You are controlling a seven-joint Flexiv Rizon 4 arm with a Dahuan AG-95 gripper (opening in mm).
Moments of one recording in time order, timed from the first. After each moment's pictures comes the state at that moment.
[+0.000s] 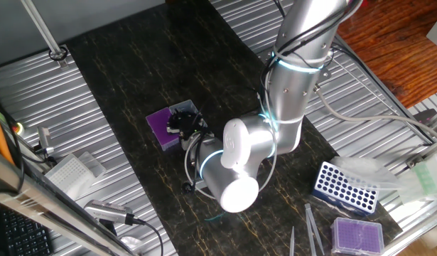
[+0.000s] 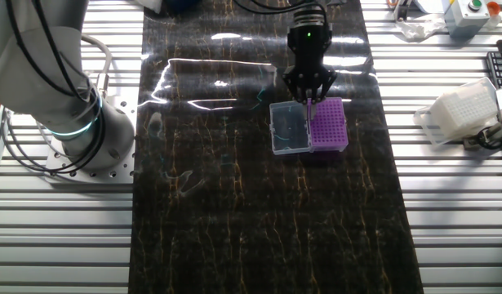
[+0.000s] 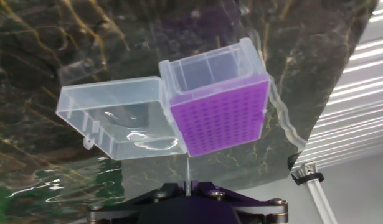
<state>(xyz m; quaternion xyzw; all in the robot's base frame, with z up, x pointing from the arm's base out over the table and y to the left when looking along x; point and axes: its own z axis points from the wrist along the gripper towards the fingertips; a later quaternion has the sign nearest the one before) 0.488 0.028 0.079 0.54 -0.66 0.42 0.32</state>
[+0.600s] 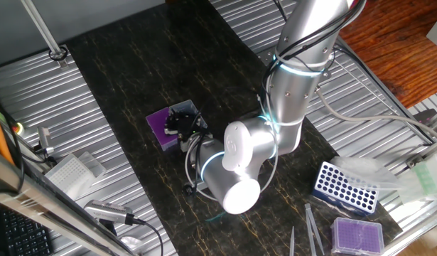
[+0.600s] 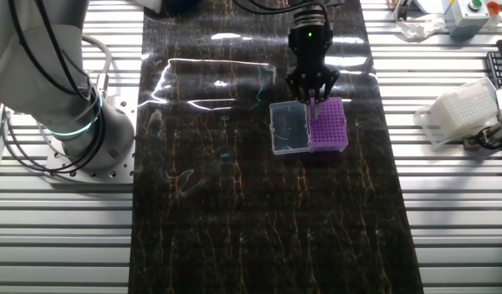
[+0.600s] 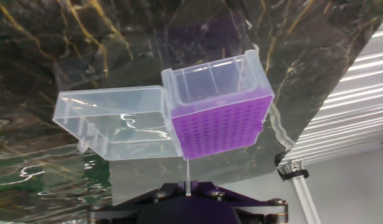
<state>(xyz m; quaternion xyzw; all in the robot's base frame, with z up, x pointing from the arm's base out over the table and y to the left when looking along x) 0.501 0.028 0.081 0.55 -0.64 0.43 0.32</state>
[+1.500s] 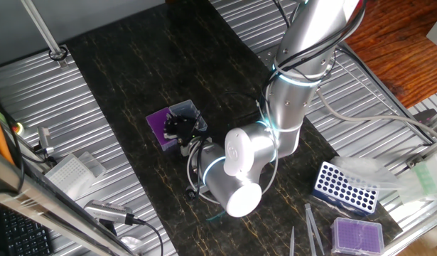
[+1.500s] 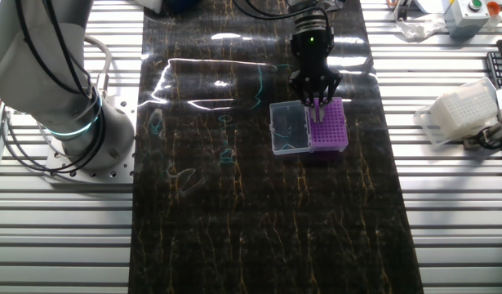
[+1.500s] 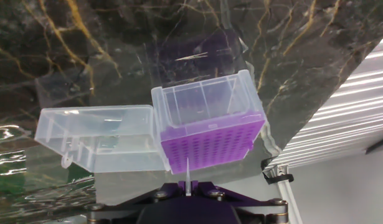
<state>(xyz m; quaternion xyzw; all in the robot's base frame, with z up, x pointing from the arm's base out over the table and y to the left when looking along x) 0.508 0.028 0.066 0.56 -0.62 0.44 0.32</state>
